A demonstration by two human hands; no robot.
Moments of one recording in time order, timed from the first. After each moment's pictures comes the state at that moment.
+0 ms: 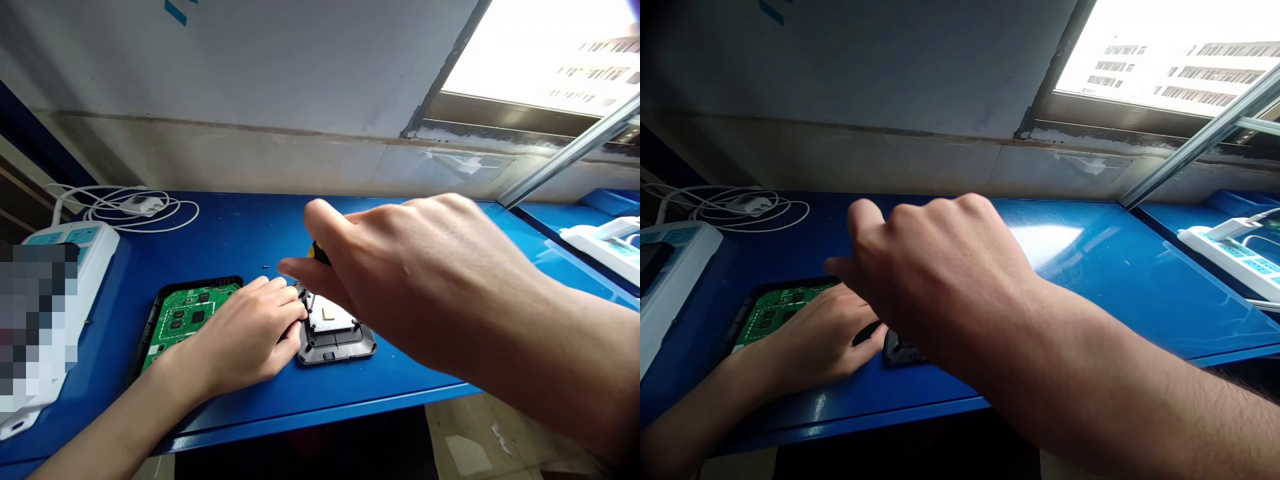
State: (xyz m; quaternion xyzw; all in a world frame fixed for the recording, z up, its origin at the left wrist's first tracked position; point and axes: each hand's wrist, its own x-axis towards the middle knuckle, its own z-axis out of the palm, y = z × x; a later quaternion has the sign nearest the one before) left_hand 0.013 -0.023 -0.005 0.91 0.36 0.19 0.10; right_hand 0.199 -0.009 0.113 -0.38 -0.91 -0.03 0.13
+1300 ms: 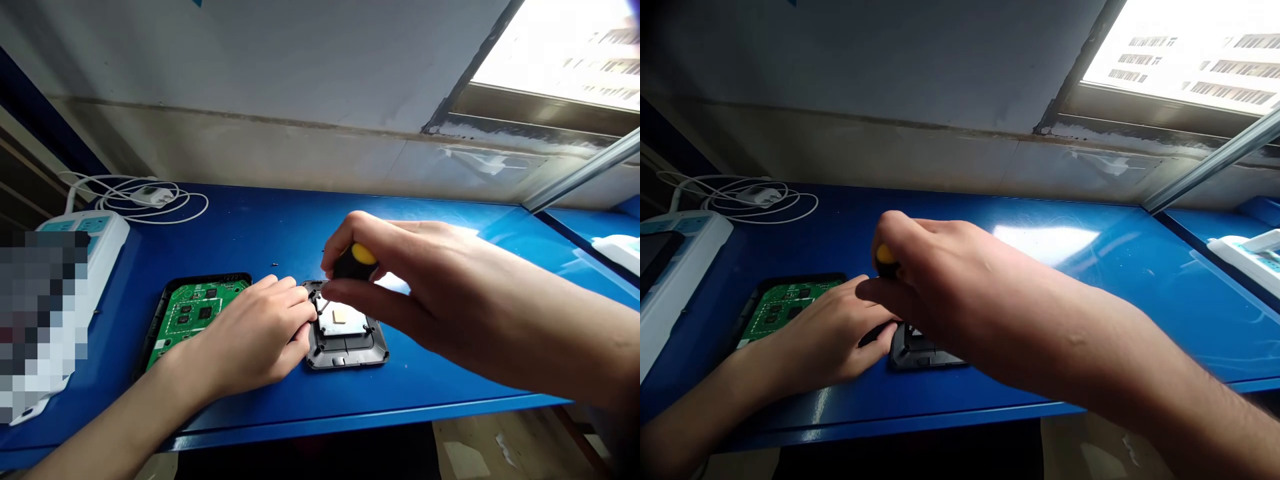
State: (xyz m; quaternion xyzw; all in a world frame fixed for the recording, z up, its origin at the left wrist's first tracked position) left_hand 0.012 -0.022 -0.011 0.91 0.36 0.19 0.09; right_hand 0.227 0.004 0.098 -0.31 -0.93 0.14 0.16
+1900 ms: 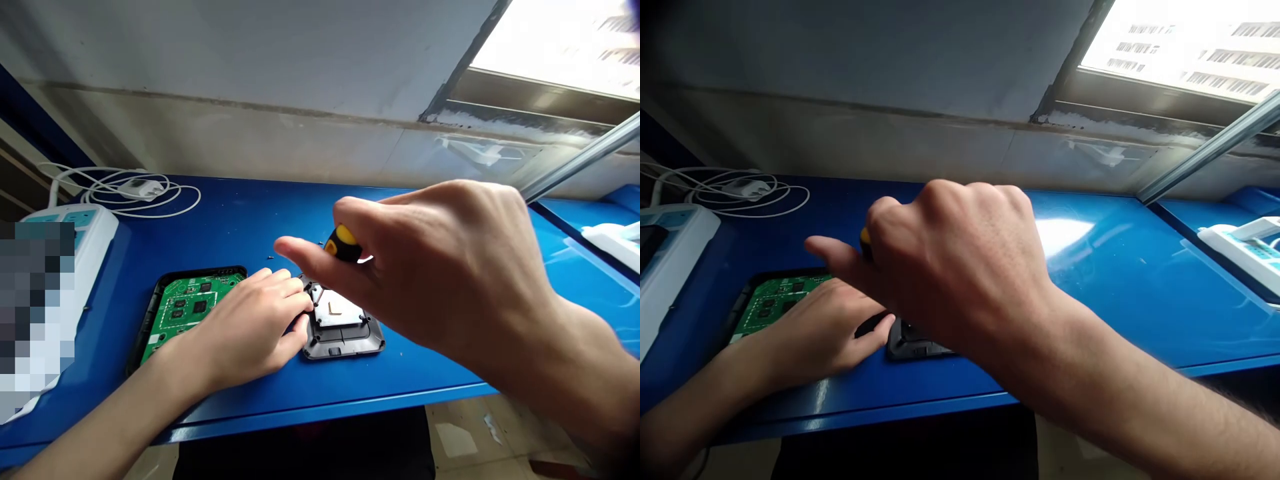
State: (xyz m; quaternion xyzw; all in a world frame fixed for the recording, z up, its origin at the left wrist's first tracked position) left_hand 0.013 -0.022 -0.007 0.90 0.38 0.18 0.14; right_hand 0.197 -0.003 0.096 -0.44 -0.85 -0.21 0.17
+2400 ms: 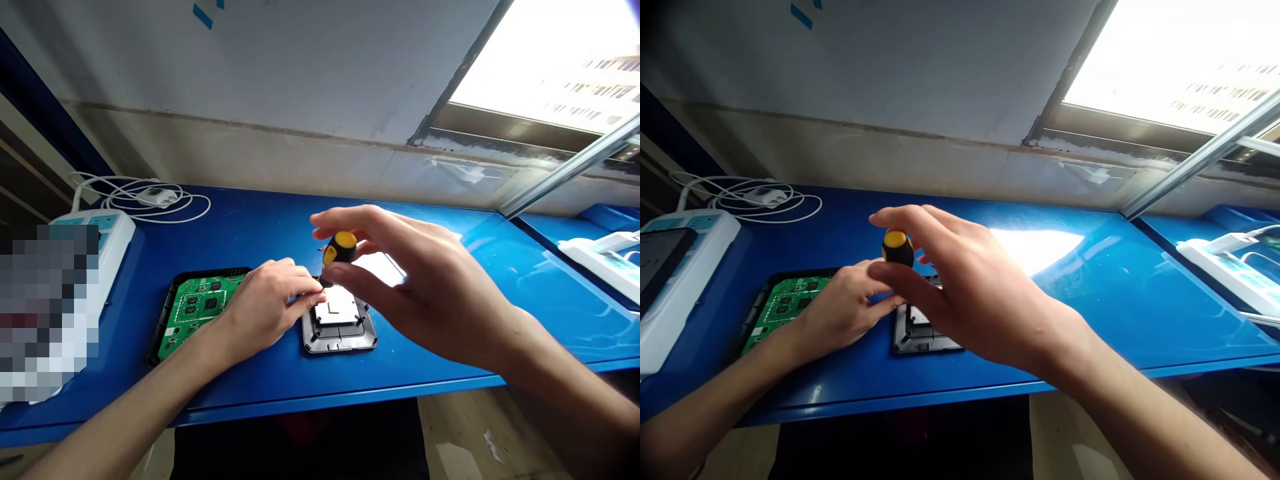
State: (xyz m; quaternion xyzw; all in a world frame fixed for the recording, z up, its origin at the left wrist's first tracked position) left_hand 0.020 -0.010 -0.011 0.85 0.38 0.33 0.15; right_hand 0.220 -0.011 0.084 -0.32 -0.90 0.07 0.29
